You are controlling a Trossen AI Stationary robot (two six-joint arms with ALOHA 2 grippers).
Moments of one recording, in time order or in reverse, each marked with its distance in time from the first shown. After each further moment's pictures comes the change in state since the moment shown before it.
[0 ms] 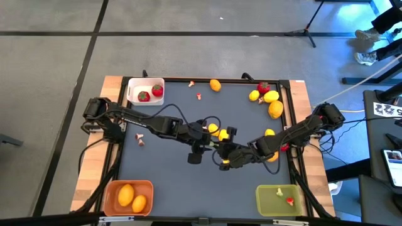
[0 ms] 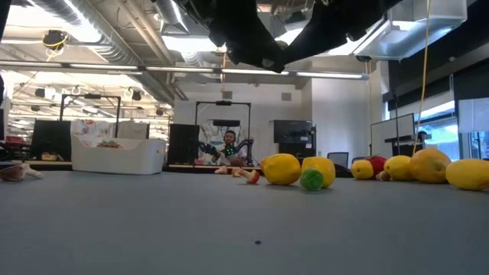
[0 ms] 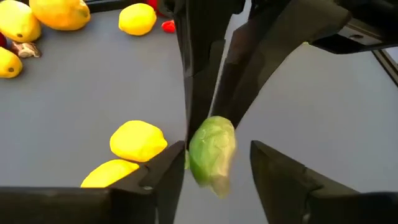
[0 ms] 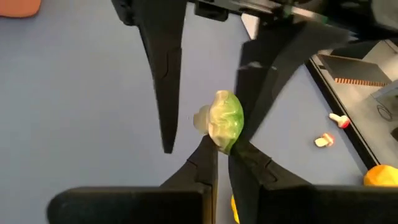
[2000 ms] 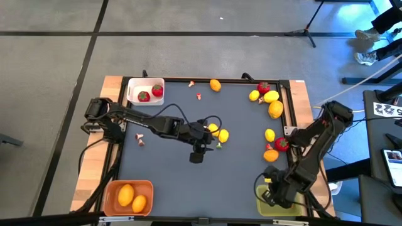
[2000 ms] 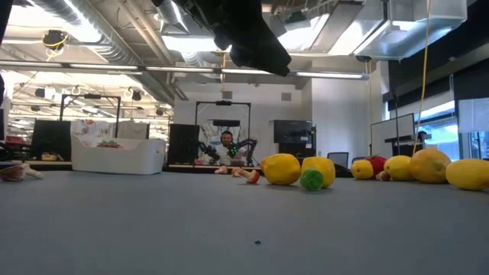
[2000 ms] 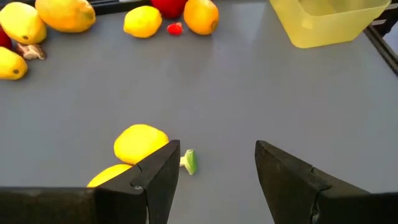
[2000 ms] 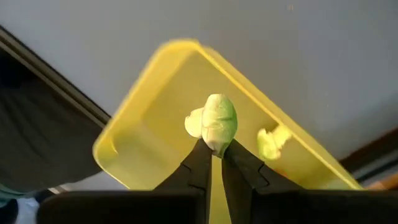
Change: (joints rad) left arm 0.009 0.019 0.000 0.026 -0.002 0.001; right arm 0.563 -0.118 0.001 -0.713 -0.739 1.741
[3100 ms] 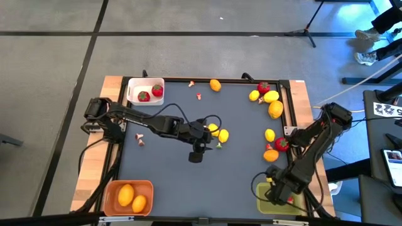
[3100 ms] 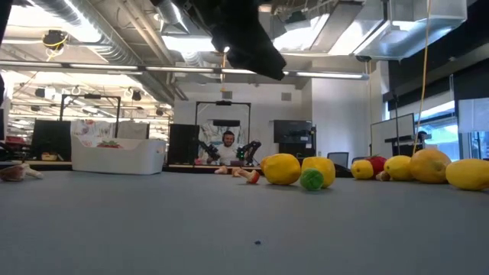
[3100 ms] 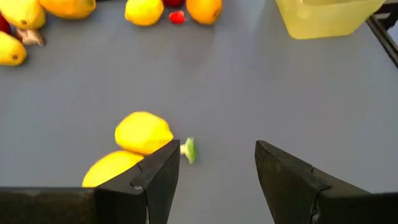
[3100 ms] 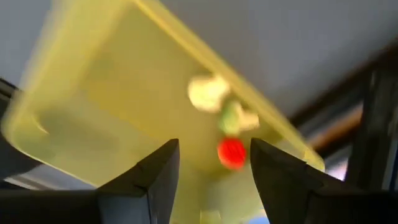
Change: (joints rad) left arm 0.004 -0.010 0.000 -0.048 0.000 -0.023; right arm -0.055 0.029 0.000 -0.114 -0.194 -0.046
